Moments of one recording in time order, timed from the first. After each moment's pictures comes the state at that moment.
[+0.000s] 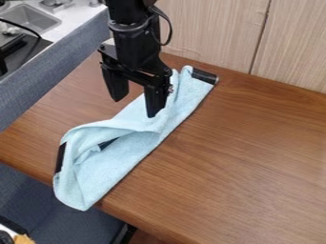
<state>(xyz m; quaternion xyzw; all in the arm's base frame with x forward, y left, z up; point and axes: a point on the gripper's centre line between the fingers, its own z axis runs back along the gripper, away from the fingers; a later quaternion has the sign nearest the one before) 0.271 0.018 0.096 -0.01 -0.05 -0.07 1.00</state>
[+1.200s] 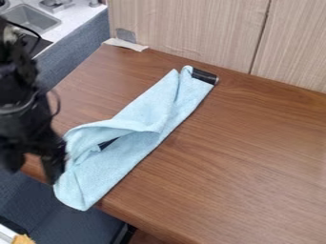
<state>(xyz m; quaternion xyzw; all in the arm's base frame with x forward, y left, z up) 0.157 0.111 0.037 0.03 0.00 0.08 1.00</state>
